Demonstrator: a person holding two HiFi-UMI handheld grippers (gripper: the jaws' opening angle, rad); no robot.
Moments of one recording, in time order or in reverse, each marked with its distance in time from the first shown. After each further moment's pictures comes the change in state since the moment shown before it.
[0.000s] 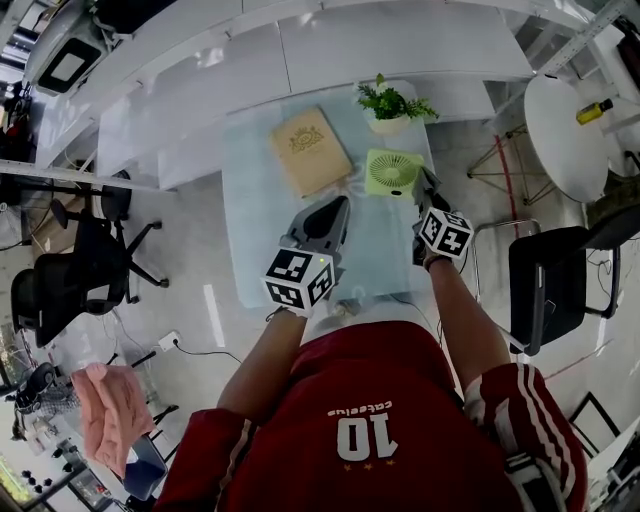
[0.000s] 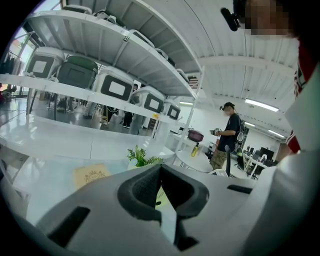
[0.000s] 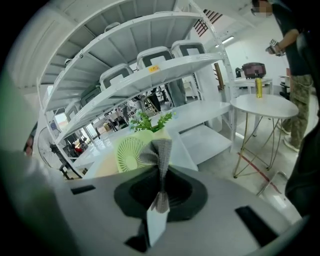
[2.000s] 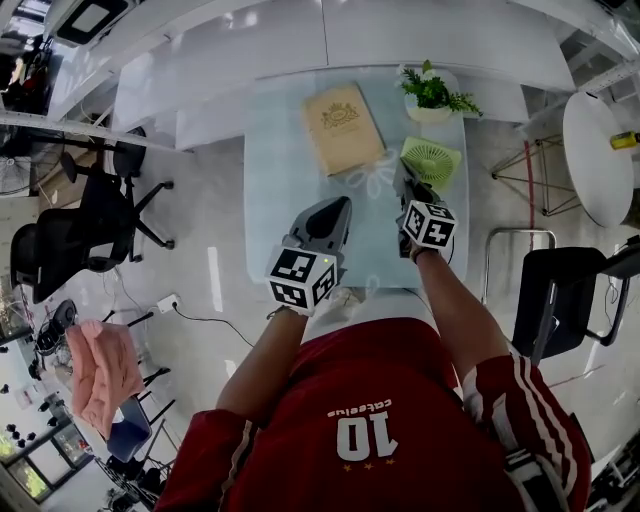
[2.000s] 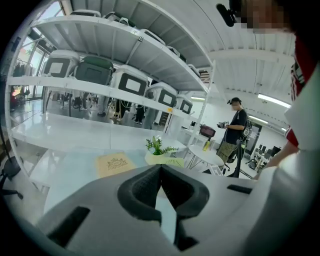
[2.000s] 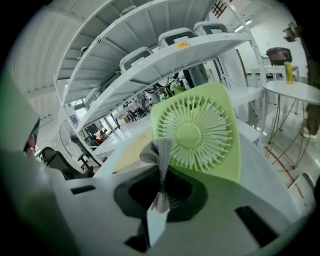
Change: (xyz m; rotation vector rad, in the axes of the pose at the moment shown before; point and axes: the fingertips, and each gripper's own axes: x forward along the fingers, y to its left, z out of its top) left arm -0.041 0.044 -0.041 -0.032 0.054 0.136; right arm 0.052 0.107 -0.057 -0.067 0.102 0.214
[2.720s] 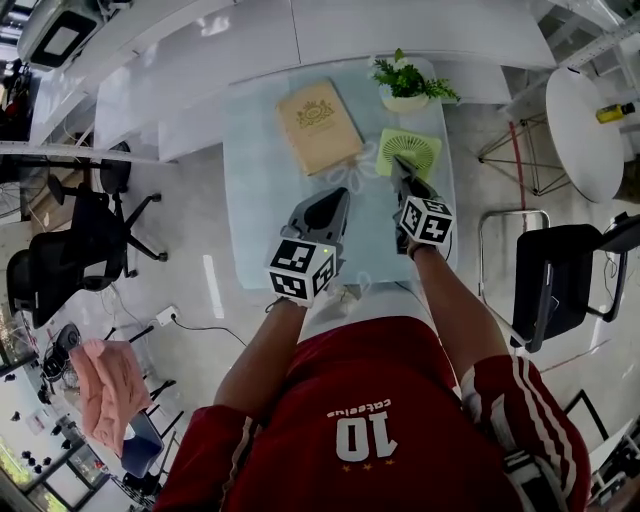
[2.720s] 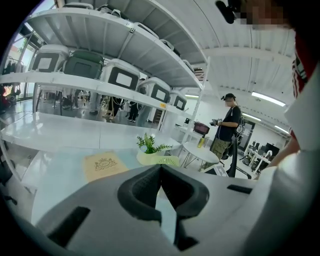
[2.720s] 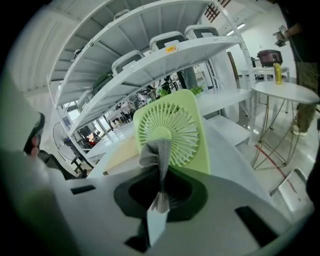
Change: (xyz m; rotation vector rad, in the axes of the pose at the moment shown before) left arm 0.034 -0.019 -0.006 0.034 0.025 -0.070; right arm -0.018 -0.036 -0.003 0.033 -0.017 -0.070
